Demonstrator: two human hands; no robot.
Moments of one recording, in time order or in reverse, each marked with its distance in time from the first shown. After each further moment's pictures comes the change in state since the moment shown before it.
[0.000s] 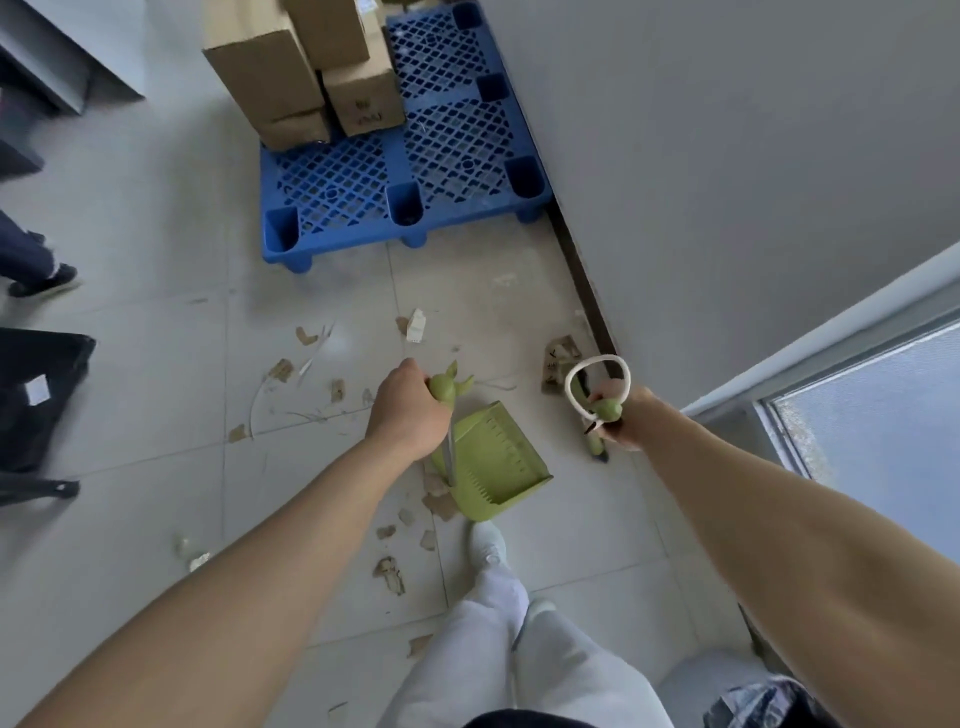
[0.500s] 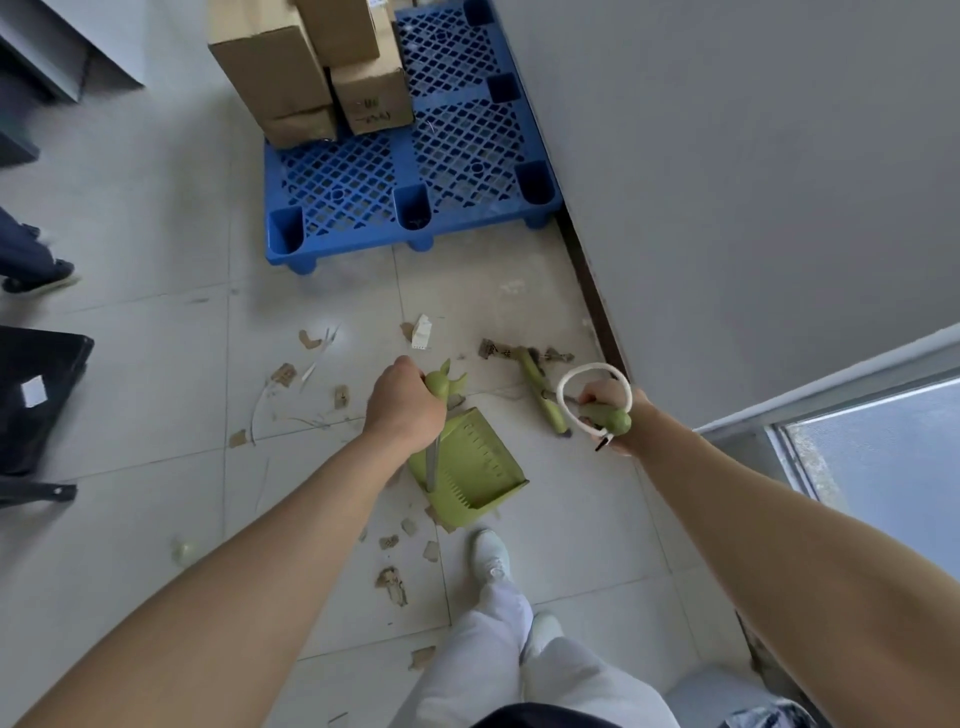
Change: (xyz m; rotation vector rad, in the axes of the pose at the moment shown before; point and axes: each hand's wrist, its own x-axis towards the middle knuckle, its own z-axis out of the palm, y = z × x) left_hand 0.051 0.001 -0.032 -0.029 -0.004 -0.045; right_hand 0.008 -0.039 0.036 -0.065 0.033 -0.009
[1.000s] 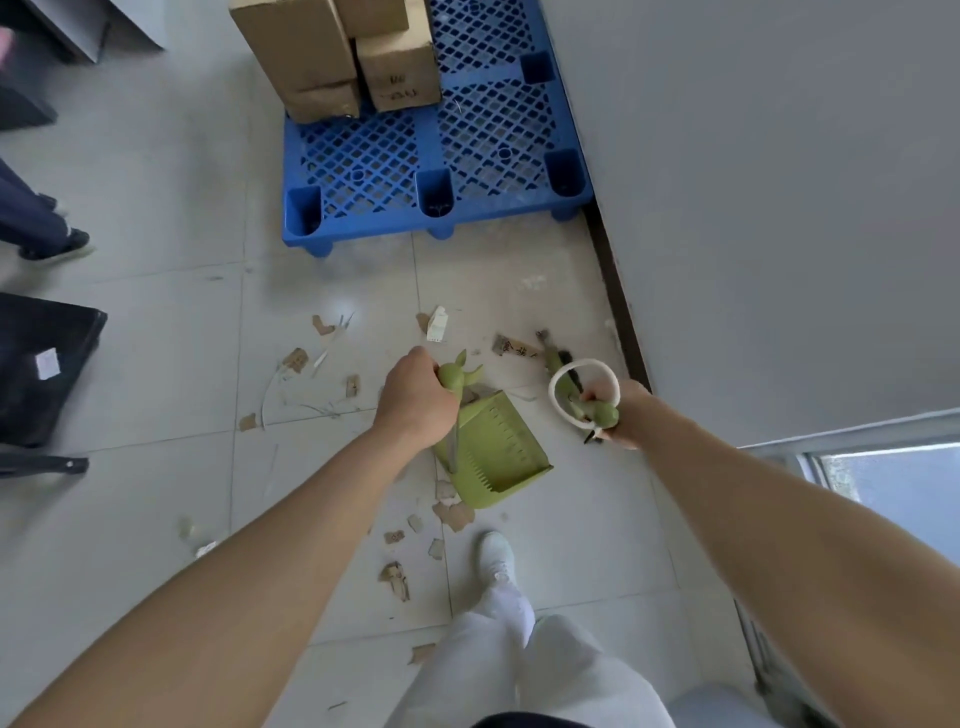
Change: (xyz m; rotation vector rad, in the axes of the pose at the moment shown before) left_hand 0.045 -0.002 -0.007 -0.040 -0.010 0.024; right_hand 0.035 -0.033 0.034 -0.070 -0.044 0.024
